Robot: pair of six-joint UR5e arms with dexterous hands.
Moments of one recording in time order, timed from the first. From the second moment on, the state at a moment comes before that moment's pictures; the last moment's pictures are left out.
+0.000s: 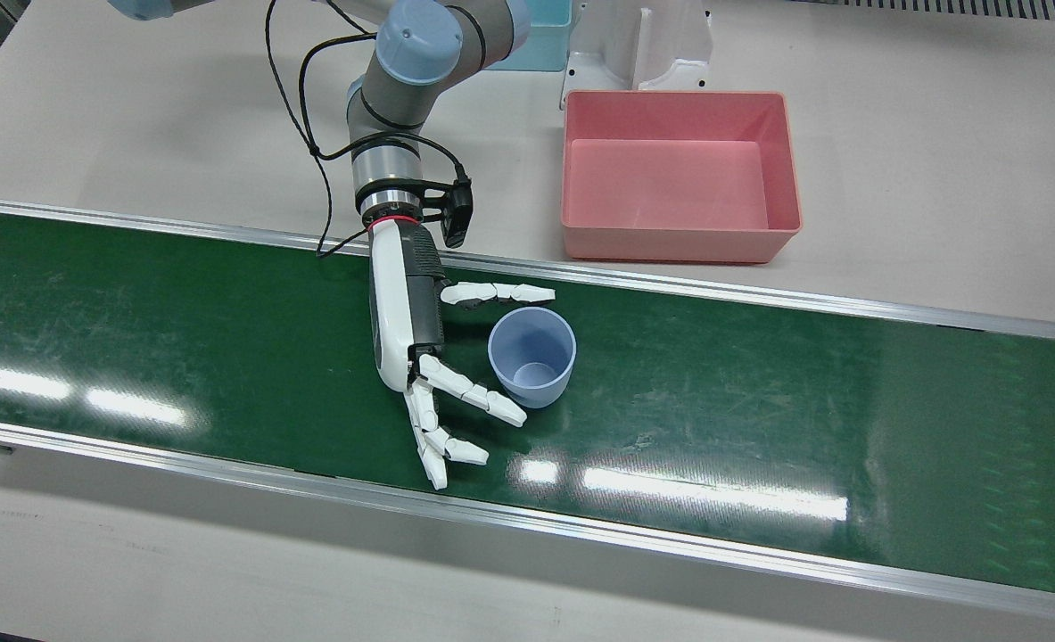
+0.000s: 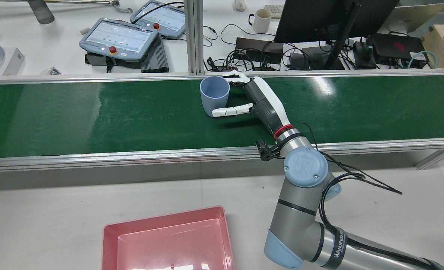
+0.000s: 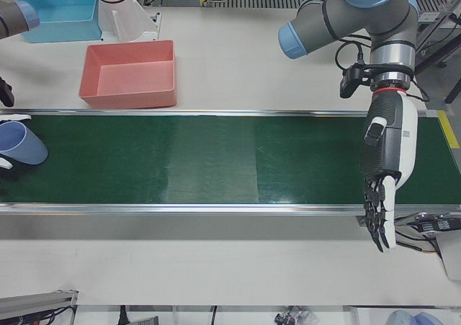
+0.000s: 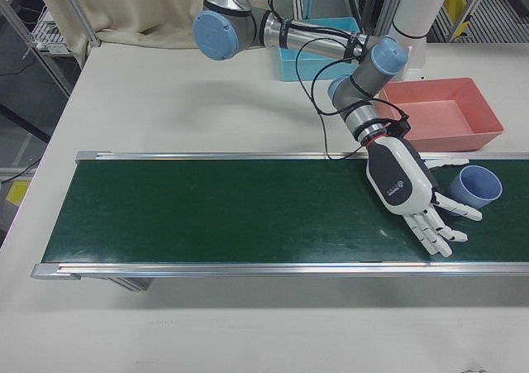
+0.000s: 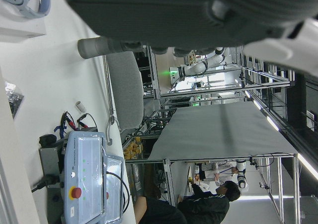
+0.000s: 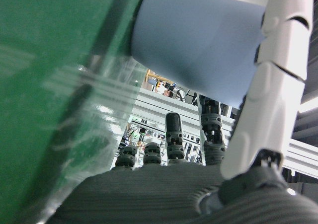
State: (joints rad) left arm -1.46 -1.86 -1.67 0.42 1.75 0.12; right arm 0.57 -0.95 1.72 -3.58 -0.84 -0.56
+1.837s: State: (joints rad) left arm -1.46 -1.86 -1.67 0.42 1.75 0.12; right arm 0.58 -0.95 1.72 -3.58 -0.83 -0.56
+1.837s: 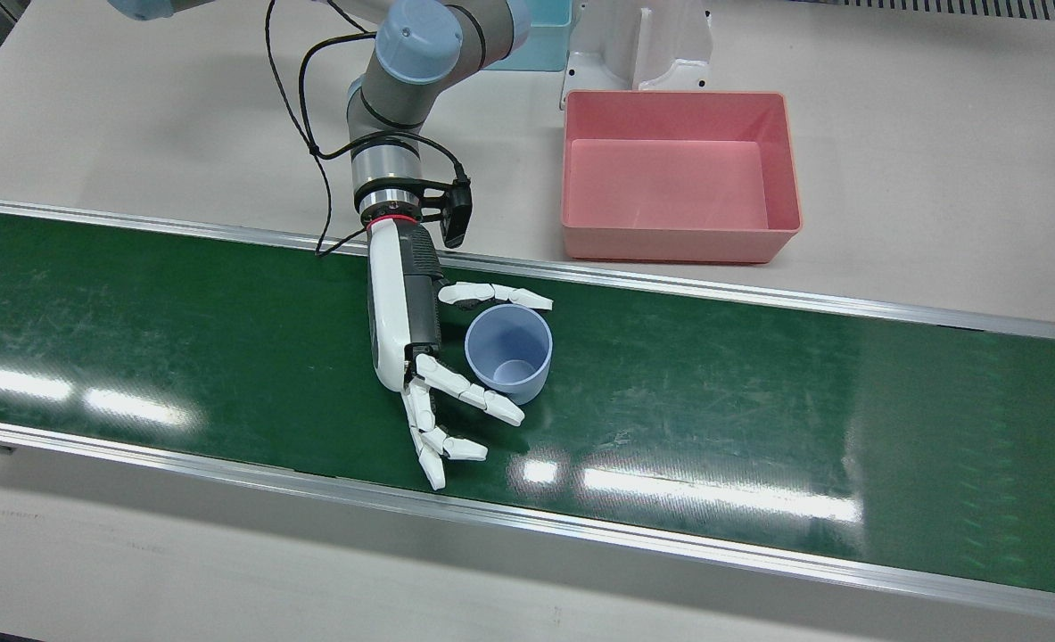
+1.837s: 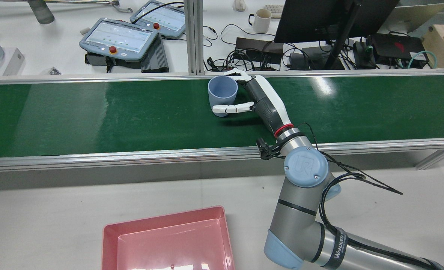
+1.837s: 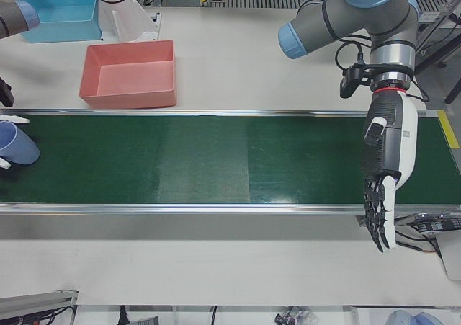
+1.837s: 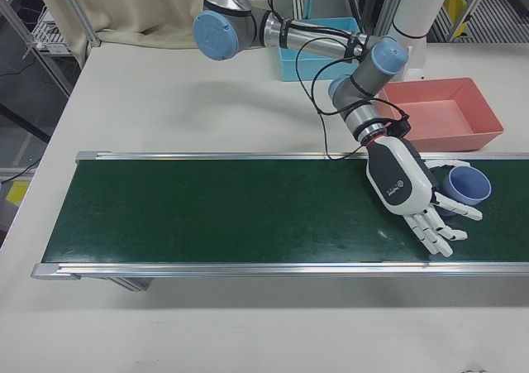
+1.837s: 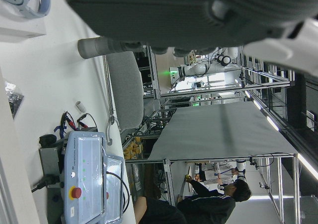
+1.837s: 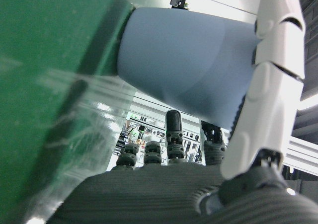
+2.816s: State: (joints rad) left arm -1.46 -1.86 -1.67 0.42 1.75 0.12; right arm 0.57 -0.95 1.72 -3.58 -0.82 -0.56
